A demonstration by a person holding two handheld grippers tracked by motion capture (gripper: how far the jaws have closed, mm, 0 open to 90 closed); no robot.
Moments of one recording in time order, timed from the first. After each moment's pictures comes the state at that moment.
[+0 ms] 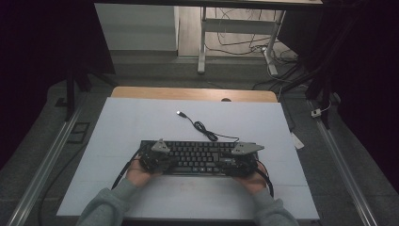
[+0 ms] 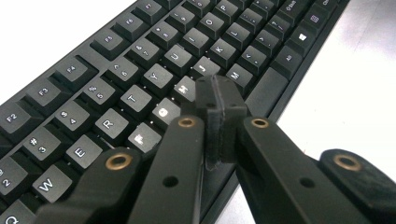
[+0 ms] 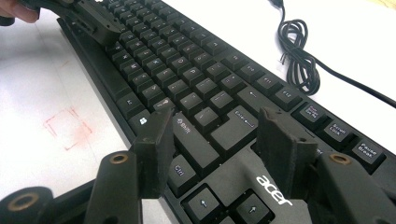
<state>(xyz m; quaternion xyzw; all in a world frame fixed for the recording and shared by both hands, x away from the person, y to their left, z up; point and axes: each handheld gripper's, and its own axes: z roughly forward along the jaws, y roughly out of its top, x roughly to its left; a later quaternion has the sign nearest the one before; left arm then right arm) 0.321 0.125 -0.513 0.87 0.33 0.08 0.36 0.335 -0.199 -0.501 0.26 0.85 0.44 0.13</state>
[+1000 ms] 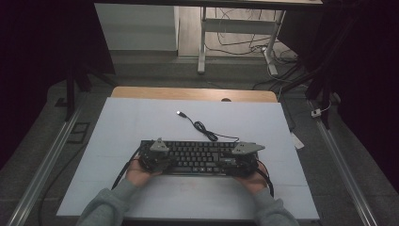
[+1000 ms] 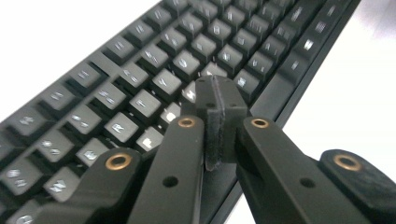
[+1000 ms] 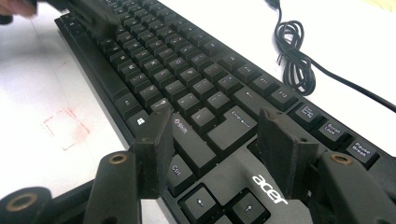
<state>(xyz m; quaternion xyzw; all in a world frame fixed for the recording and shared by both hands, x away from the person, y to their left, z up) 0.320 0.132 -0.507 0.86 0.33 0.09 0.38 0.336 -0.200 -0.500 0.26 0.85 0.44 0.13</state>
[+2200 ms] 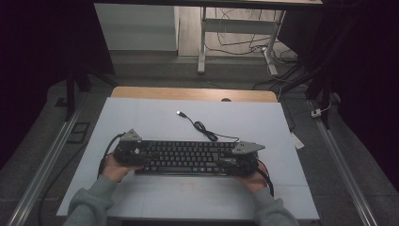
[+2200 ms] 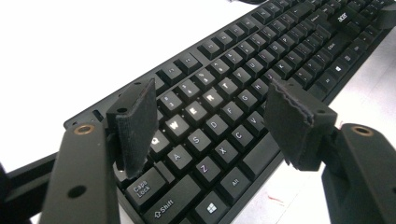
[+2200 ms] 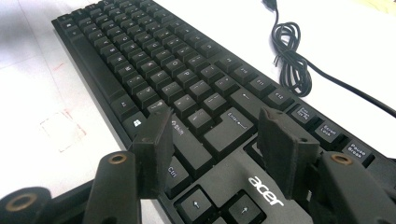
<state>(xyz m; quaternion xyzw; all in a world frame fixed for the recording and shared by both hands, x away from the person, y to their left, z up) 0.317 0.196 -0.487 0.81 0.41 0.10 0.40 0.337 -0.201 -0.500 0.26 0.85 0.44 0.13</state>
